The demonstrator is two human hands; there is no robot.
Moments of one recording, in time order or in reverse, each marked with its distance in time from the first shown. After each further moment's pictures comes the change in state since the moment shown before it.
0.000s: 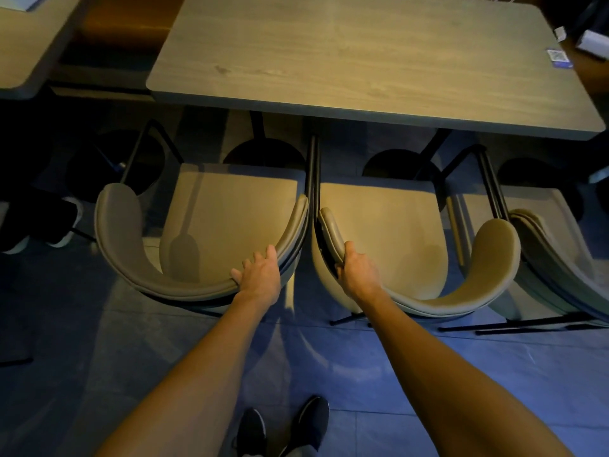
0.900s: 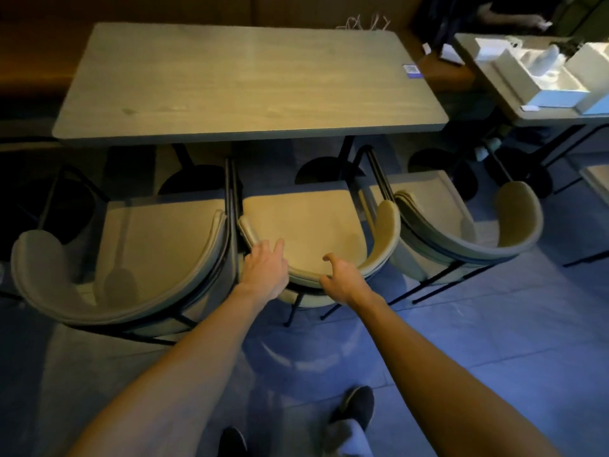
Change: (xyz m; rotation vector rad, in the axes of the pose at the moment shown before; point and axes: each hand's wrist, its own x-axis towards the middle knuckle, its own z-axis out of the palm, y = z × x) left_hand -0.083 0.133 -0.019 0.029 0.112 0.511; right_hand -0.116 0.112 -0.089 0.309 -0.054 0.109
